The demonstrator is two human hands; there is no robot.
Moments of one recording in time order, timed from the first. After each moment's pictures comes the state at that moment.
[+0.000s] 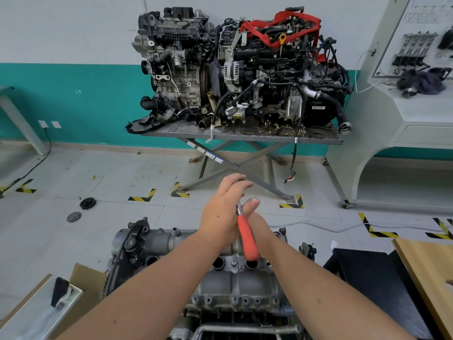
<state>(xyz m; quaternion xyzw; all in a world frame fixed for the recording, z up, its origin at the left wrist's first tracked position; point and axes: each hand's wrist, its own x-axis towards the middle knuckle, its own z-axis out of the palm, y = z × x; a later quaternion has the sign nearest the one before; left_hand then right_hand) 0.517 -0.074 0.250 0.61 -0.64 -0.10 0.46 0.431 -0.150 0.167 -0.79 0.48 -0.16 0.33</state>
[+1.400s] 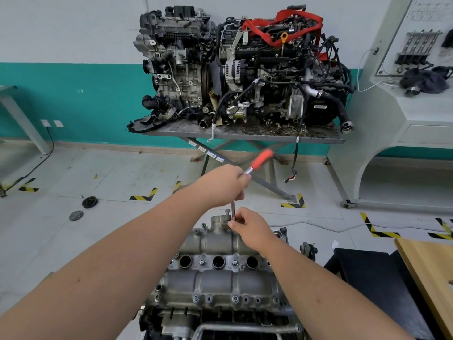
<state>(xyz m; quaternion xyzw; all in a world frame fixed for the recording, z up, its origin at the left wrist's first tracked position) 0.540 -0.108 0.322 0.73 -0.61 -0.24 0.19 0.426 -0.155 0.164 -0.77 0.44 -0.17 0.43</state>
